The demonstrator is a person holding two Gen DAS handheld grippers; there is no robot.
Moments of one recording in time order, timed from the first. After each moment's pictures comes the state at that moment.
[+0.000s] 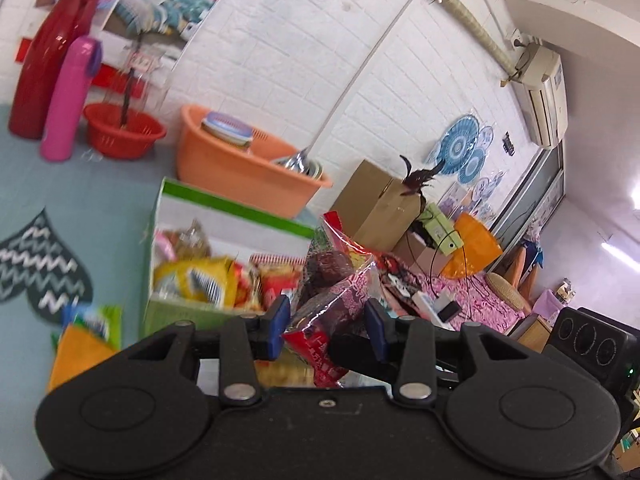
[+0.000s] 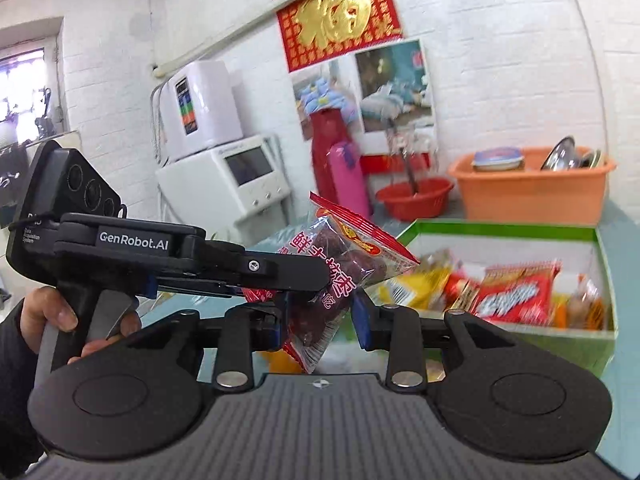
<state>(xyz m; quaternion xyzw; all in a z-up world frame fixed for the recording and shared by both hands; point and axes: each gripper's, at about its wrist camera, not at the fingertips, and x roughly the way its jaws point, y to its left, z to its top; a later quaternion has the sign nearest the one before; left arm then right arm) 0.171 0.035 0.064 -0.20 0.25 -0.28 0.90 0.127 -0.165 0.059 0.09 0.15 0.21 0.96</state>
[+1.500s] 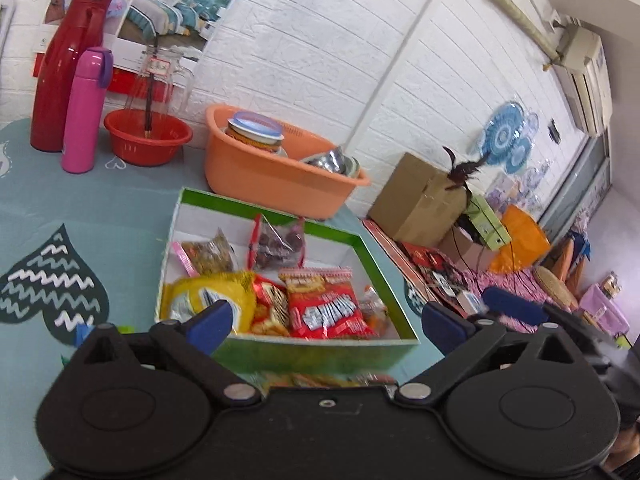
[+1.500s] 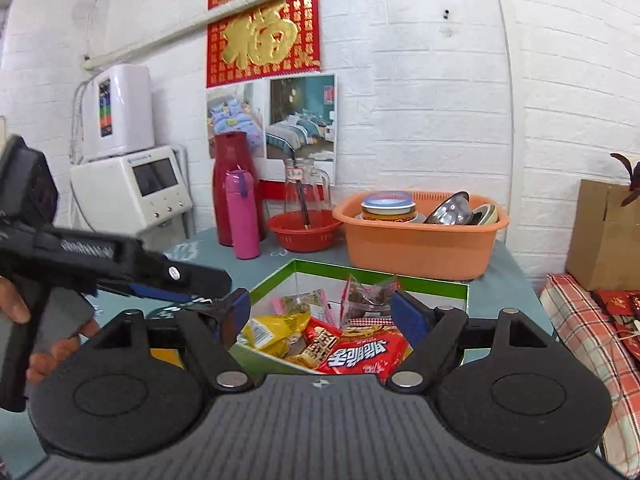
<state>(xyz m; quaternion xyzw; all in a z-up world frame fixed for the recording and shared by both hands) 0.185 0.005 0.074 -0.17 0.29 -0.22 0.92 0.103 -0.213 0.096 0.02 0.14 0.08 0.99</state>
